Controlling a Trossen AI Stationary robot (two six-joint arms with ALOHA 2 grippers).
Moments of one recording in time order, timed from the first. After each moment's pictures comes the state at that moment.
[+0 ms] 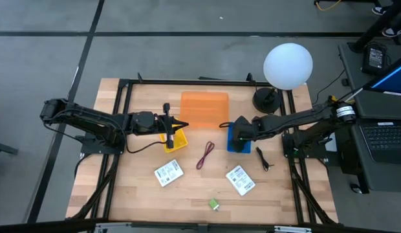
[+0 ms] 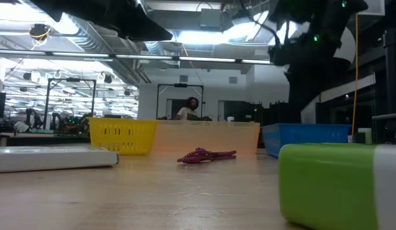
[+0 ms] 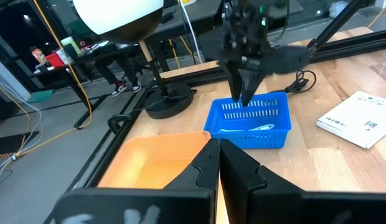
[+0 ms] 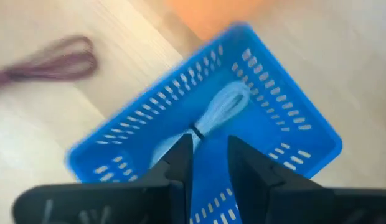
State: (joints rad) left arm -0.05 1.11 0.60 0.28 -0.30 0.21; right arm 0.08 1.42 0.93 -0.78 0.31 0.79
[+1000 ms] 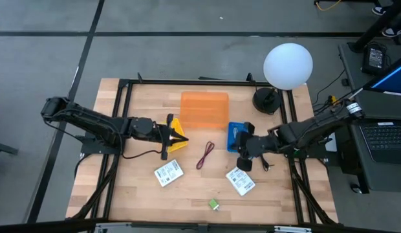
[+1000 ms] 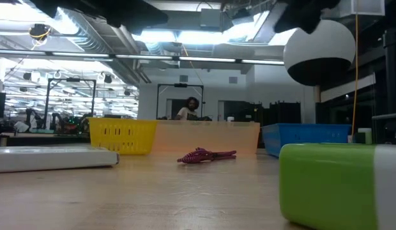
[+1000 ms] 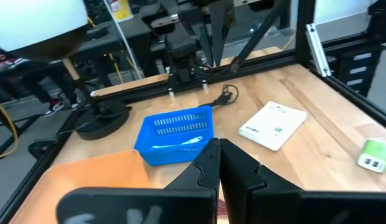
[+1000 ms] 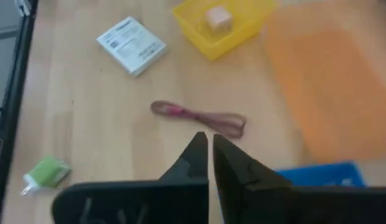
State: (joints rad) left arm -0.16 1.11 0.60 0.29 -0.14 0.17; right arm 0.38 1.28 1.05 -0.61 0.38 0.50
